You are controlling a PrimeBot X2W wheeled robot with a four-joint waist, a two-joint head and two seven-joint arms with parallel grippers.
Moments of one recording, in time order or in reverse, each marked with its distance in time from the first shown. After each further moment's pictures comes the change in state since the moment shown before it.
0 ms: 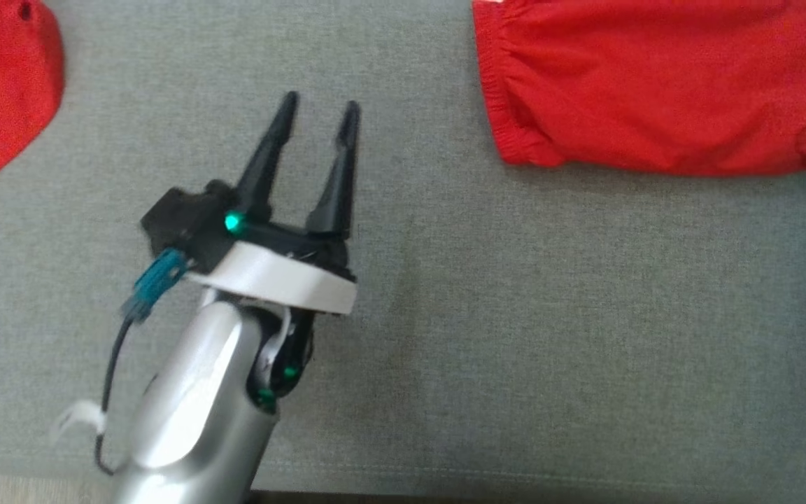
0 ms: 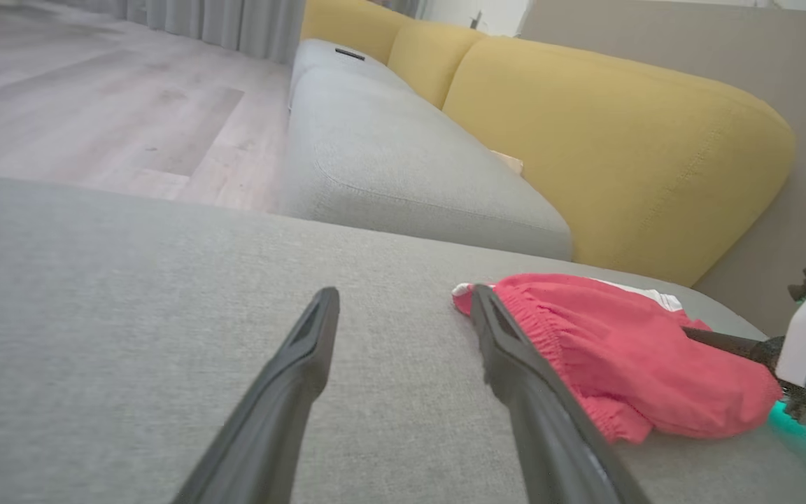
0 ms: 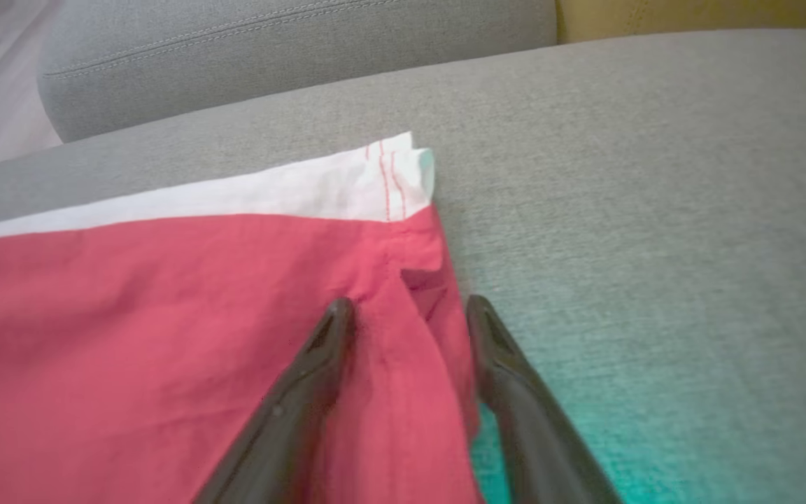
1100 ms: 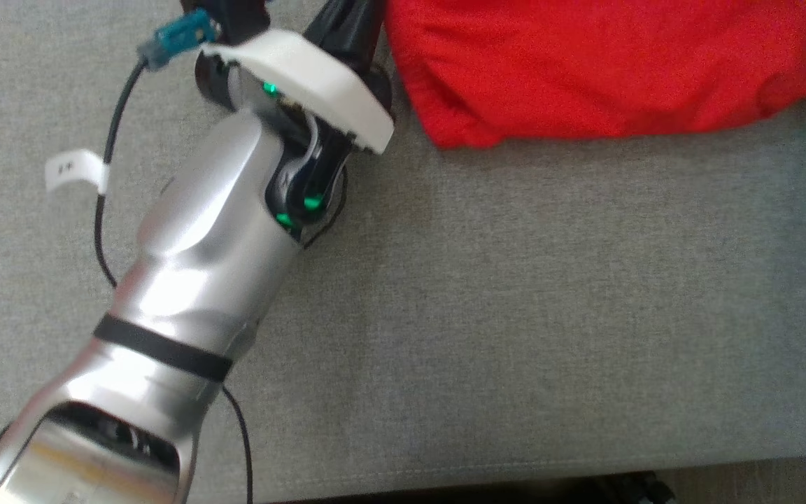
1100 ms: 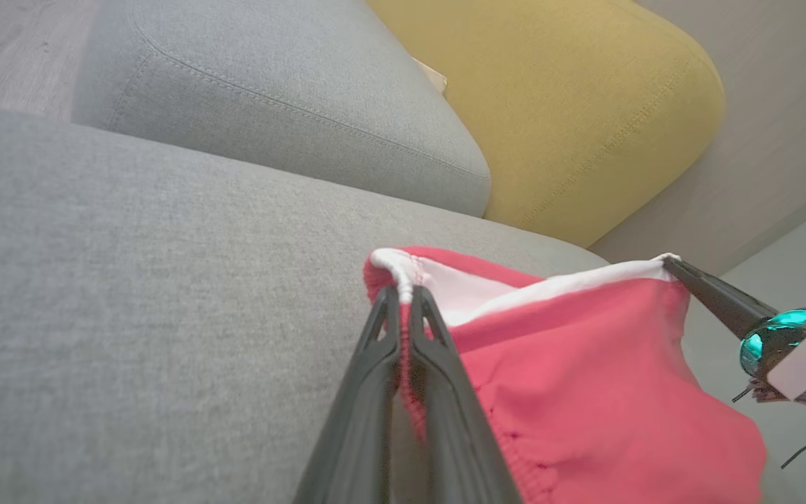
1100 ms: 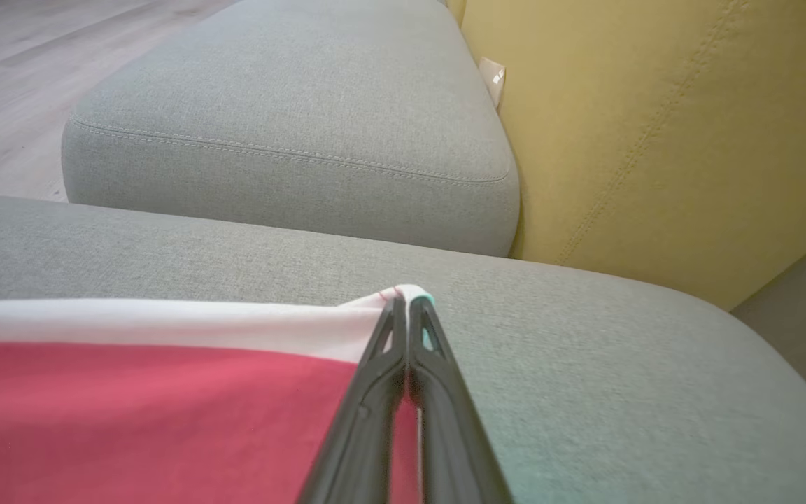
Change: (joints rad) left arm -0.517 -0.022 -0.184 0.456 -0.374 -0.094 0.075; right arm -0.035 0.043 0.002 -0.363 -0.262 0.000 -0.062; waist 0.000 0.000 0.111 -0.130
